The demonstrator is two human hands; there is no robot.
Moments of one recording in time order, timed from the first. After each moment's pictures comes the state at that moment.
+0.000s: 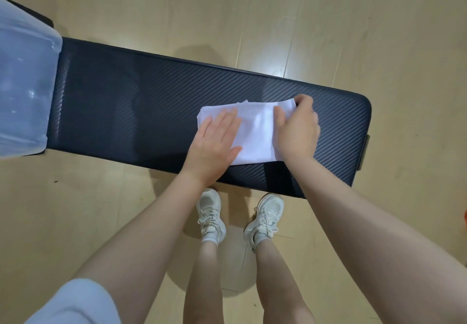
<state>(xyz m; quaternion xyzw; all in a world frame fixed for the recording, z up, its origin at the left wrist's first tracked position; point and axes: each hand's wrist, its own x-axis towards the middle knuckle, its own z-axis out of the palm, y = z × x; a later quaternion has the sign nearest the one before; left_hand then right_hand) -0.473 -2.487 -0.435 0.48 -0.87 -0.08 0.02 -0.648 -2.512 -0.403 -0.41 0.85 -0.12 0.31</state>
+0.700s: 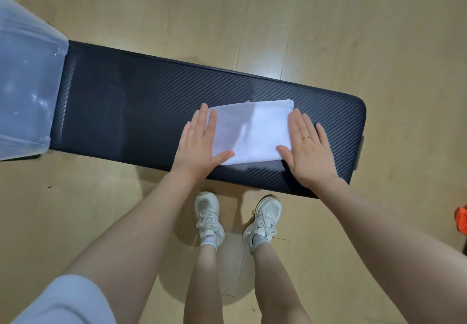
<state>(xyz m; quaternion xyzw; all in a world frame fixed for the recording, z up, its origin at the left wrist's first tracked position) -0.448 -2.490 -0.418 0.59 -0.74 -0.30 -0.09 -0.694 -2.459 -0.418 -0.72 0.65 0.12 0.21</state>
